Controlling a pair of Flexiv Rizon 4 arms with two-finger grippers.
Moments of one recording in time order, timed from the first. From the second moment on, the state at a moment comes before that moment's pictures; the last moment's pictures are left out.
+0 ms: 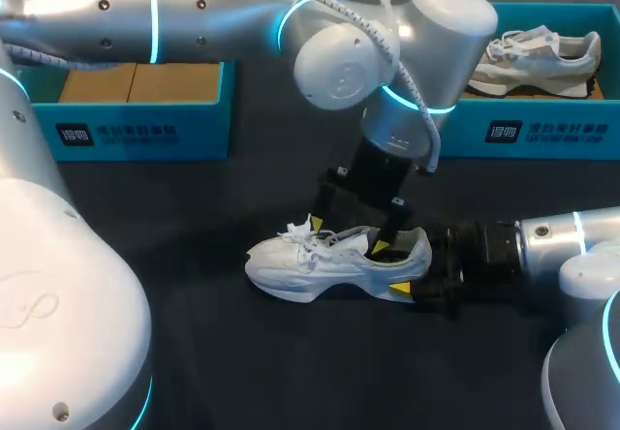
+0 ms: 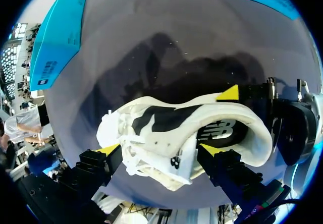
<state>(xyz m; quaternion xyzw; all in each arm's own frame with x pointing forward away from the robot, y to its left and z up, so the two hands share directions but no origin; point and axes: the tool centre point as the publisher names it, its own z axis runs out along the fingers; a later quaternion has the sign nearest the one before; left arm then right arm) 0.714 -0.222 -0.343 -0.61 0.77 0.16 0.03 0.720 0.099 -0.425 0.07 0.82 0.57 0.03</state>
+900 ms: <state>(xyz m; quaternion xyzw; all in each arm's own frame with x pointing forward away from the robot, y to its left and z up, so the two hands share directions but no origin) 0.723 -0.195 -0.321 -0.64 0.76 0.13 0.00 0.720 0.099 -0.425 0.07 0.82 0.57 0.03</state>
